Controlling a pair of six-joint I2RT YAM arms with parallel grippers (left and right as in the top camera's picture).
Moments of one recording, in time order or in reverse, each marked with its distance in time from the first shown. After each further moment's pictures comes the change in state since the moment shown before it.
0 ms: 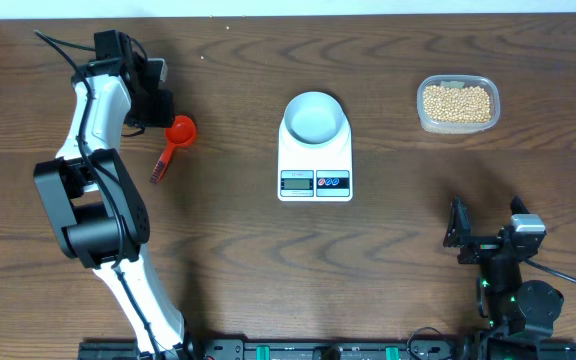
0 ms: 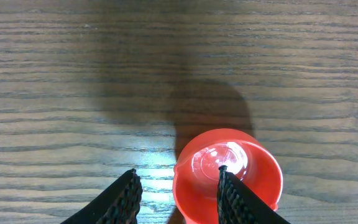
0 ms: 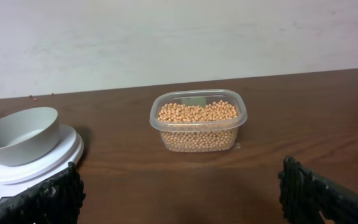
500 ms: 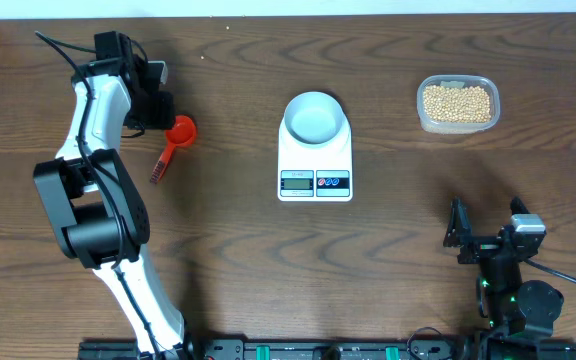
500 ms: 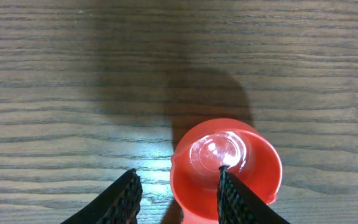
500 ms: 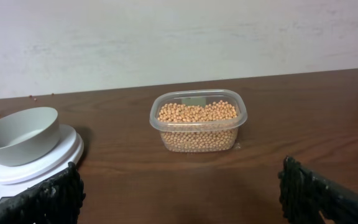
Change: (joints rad) left arm 0.000 0.000 0.000 -0.025 0.000 0.000; right arm 0.000 0.000 0.000 0.000 0.000 0.000
